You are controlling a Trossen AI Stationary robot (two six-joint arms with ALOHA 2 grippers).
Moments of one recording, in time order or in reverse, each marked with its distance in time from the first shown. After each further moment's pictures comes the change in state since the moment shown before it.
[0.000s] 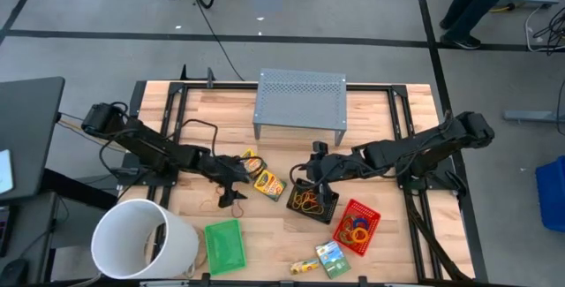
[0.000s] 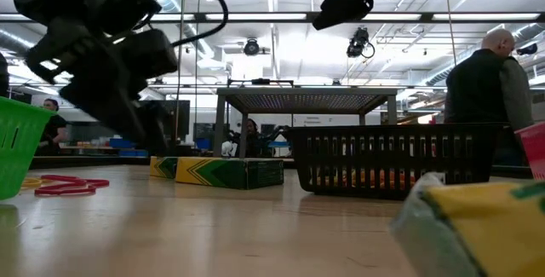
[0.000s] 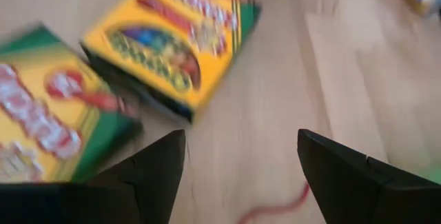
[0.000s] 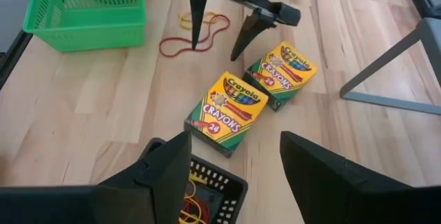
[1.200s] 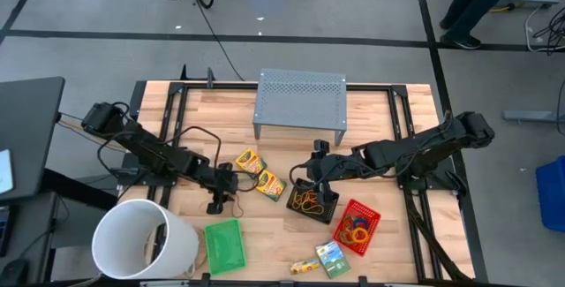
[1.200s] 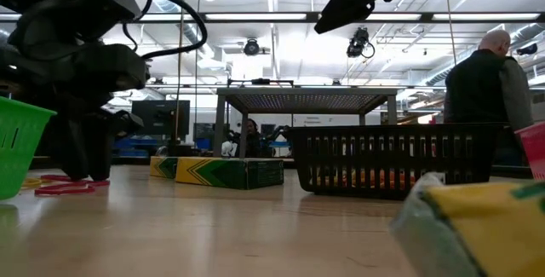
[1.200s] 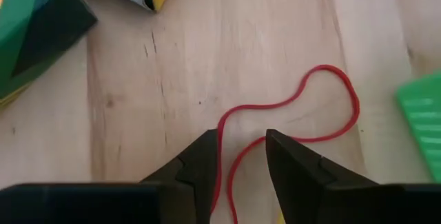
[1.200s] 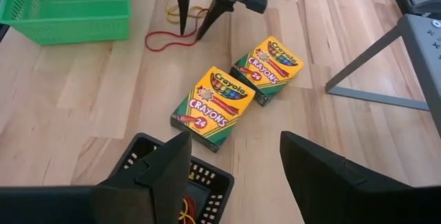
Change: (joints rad) left arm -0.119 0.003 0.002 -0.235 -0.073 0.001; right arm -0.001 0.000 0.000 -0.020 0.043 -0.011
